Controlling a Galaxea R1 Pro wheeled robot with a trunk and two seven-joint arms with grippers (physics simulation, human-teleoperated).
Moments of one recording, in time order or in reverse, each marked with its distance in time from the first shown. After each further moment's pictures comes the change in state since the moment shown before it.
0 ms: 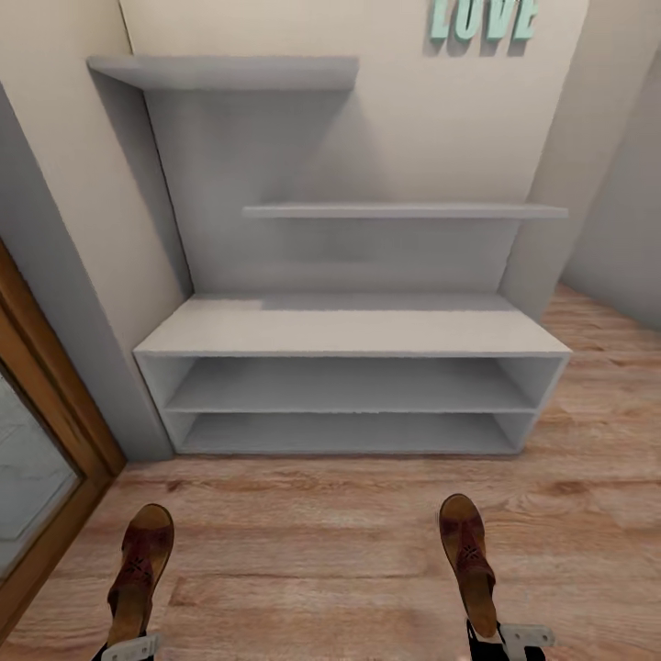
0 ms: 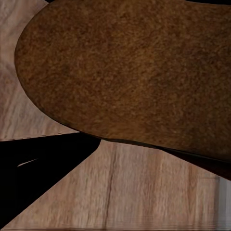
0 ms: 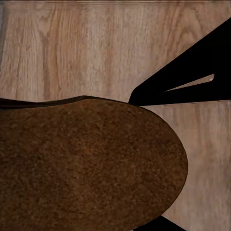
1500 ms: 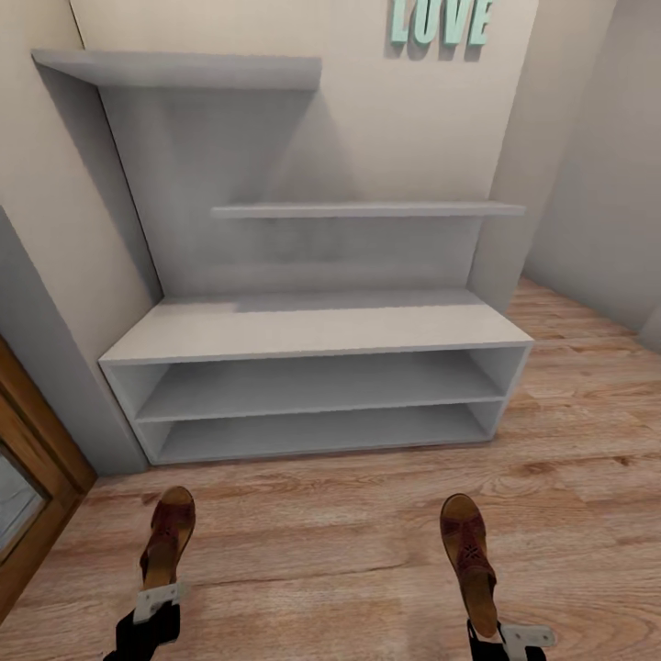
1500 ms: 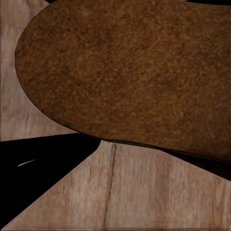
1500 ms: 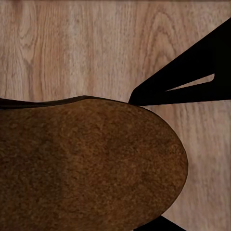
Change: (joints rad) left arm -0.130 -0.018 -0.007 -0.064 -0.002 0.405 0.004; right arm 0.000 0.001 -0.005 -0.001 -0.002 0.001 -0.003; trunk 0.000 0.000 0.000
